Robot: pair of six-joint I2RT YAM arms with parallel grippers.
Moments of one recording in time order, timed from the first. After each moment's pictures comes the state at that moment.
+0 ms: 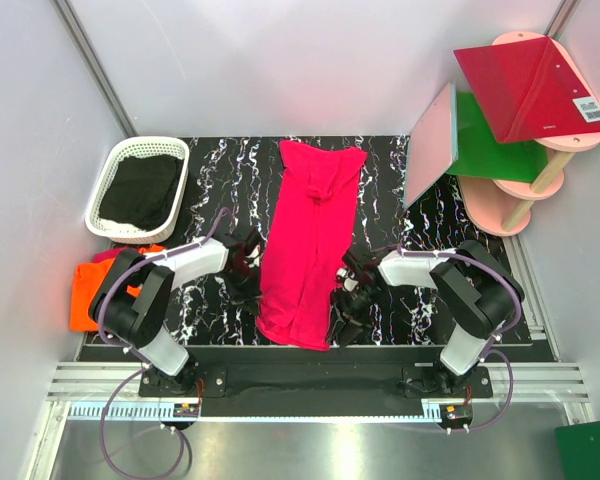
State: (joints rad) left arm -0.49 1.61 0.85 -0.75 0.28 -0.57; right arm 0.68 1.73 0.79 -0.56 -0.82 0.73
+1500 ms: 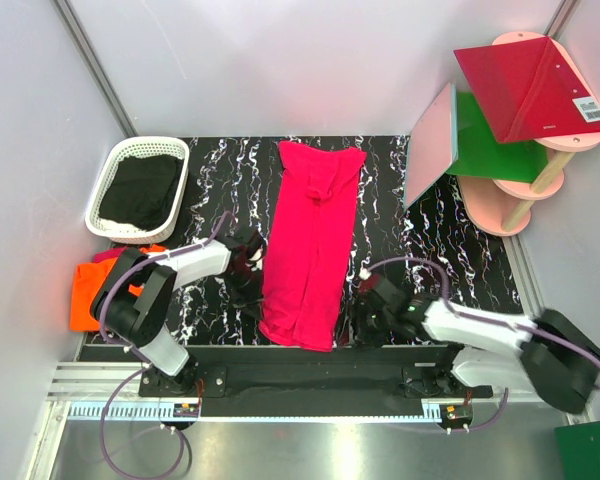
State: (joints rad) left arm -0.51 1.61 0.83 -0.74 0.32 -0.58; right arm 0.89 1.21 0.42 -0.26 -0.30 0.96
